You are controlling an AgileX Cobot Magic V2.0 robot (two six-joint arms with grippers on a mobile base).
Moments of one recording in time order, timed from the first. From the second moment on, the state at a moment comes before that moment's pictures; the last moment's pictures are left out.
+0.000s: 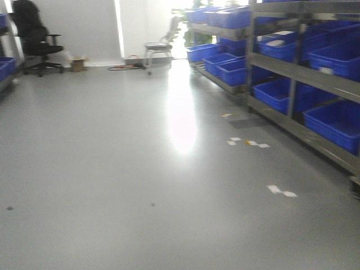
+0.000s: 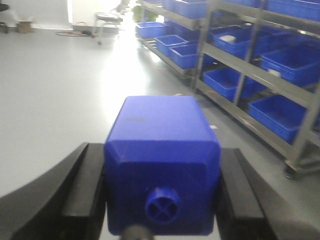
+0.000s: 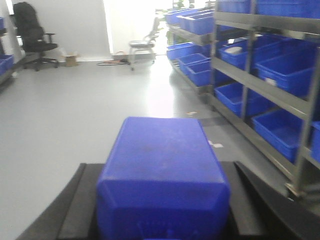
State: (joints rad) left arm -0.13 0.40 -0.46 -0.34 0.26 0.17; right arm 0.05 0.33 -0.28 0.06 0.02 0.02
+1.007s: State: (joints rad) left arm -0.13 0.40 -0.46 -0.34 0.26 0.17; right arm 0.05 0.33 -0.28 0.06 0.02 0.02
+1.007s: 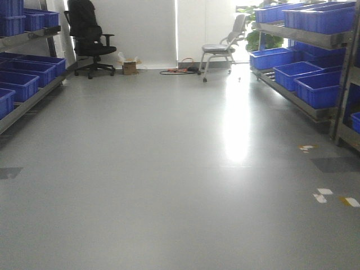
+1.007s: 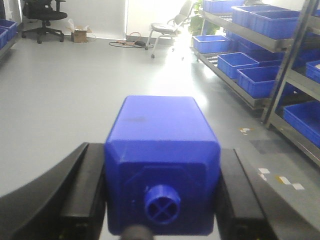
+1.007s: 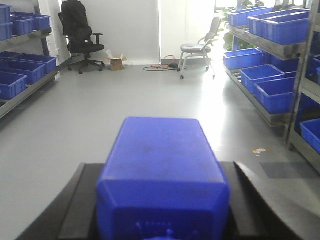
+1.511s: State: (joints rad) left arm -0.13 0.40 -0.46 -0.34 0.26 0.17; right arm 0.05 0.33 -0.28 0.06 0.02 0.02
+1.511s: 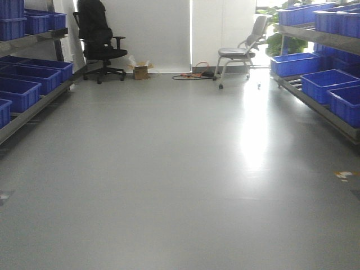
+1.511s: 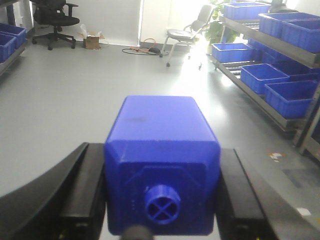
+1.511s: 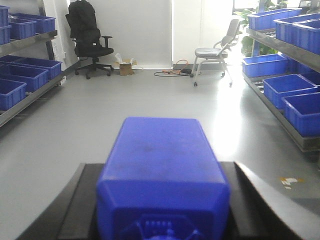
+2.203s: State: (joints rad) left arm -0.13 0.40 -0.46 -0.34 0.26 0.17; right arm 0.05 0.33 -0.28 0.06 0.02 0.02
